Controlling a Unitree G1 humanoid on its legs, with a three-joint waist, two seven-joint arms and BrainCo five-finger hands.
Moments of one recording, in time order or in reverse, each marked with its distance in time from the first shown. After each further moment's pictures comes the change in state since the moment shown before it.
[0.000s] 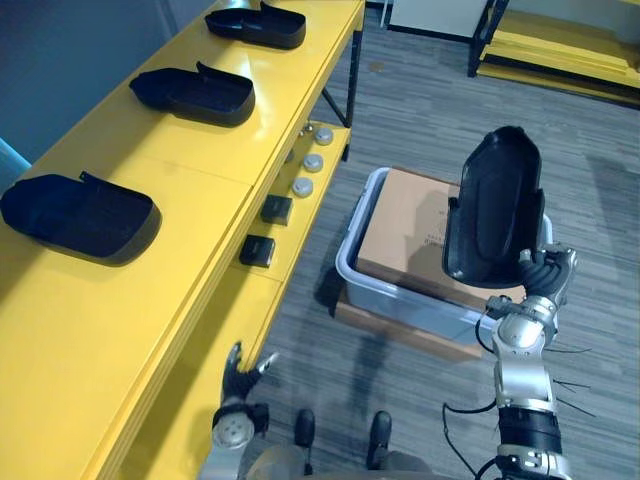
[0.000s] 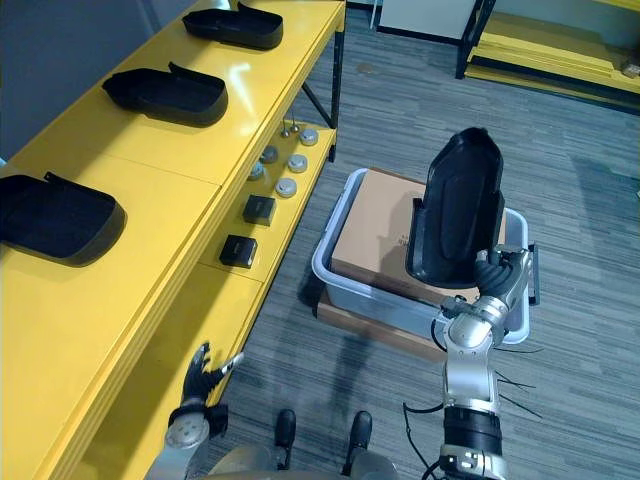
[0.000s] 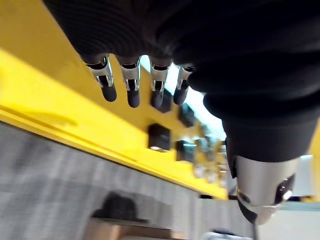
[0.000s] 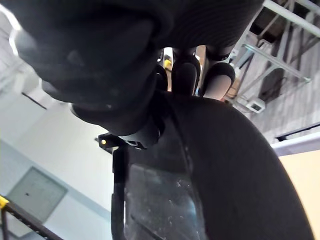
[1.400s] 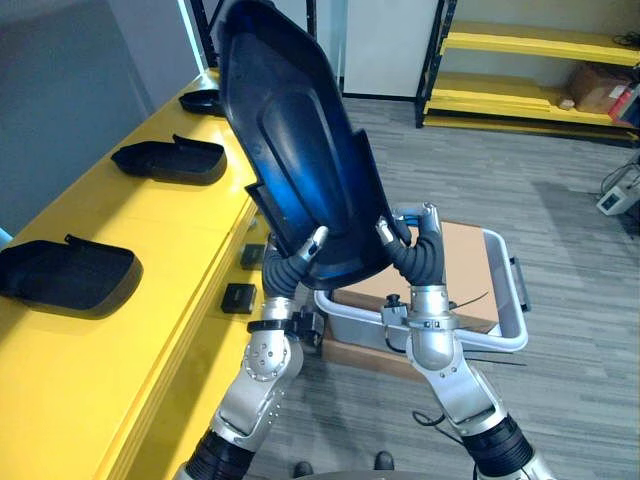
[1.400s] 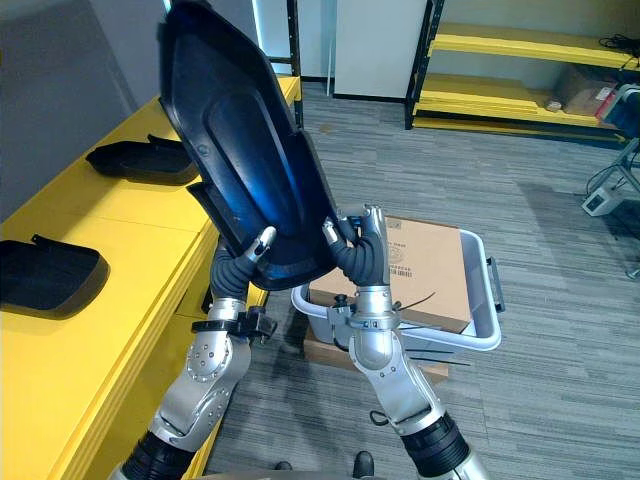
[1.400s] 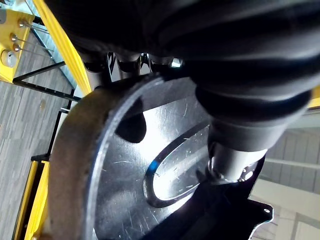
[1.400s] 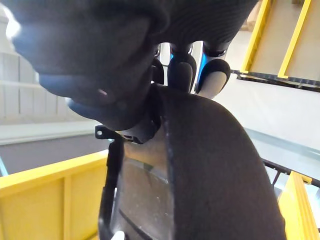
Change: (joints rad) left arm -0.273 0.109 -0.301 -0.221 -0.356 -0.034 0.124; right arm -0.034 -0.119 0.622 -0.130 0.052 -0.193 0.048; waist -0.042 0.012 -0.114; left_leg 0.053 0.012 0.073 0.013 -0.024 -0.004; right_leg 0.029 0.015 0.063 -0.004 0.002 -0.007
